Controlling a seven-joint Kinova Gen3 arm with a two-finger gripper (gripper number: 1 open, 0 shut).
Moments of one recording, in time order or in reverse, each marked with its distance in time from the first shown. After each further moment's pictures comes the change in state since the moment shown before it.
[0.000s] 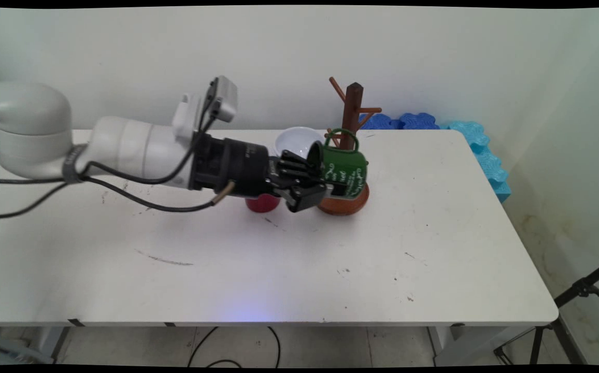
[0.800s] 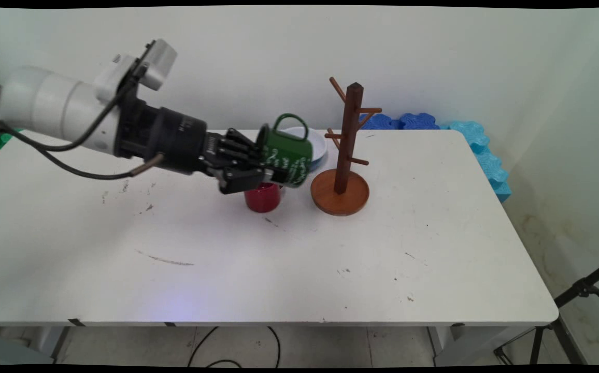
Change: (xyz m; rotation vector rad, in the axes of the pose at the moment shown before) arm 0.027 -0.017 -0.086 -0.003 -0.129 0.087
